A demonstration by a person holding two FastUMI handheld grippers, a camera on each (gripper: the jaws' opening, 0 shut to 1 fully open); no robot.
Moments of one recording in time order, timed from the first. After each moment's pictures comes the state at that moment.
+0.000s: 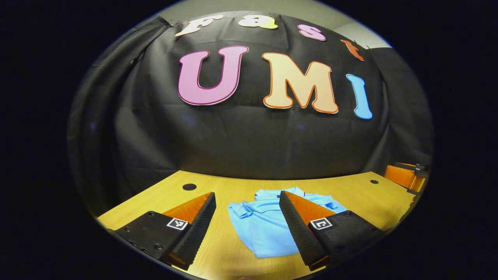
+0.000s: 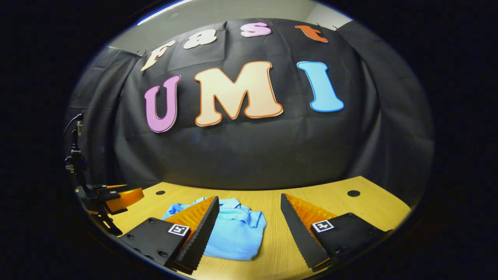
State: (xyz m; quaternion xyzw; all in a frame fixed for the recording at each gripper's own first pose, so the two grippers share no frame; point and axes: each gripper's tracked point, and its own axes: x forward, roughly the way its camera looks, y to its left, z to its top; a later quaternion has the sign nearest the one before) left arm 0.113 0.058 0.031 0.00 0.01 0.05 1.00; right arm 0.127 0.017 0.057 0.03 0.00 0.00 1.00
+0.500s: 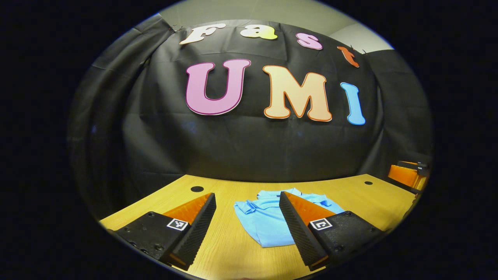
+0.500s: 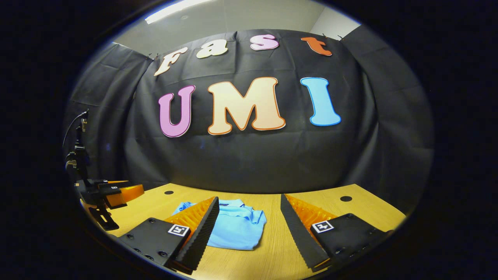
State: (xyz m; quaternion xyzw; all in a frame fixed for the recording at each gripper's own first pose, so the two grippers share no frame) left arm 0.074 0.065 0.037 0.00 -0.01 0.05 1.00; right arm 0.080 0.022 0.061 0.02 -0.02 0.01 1.00
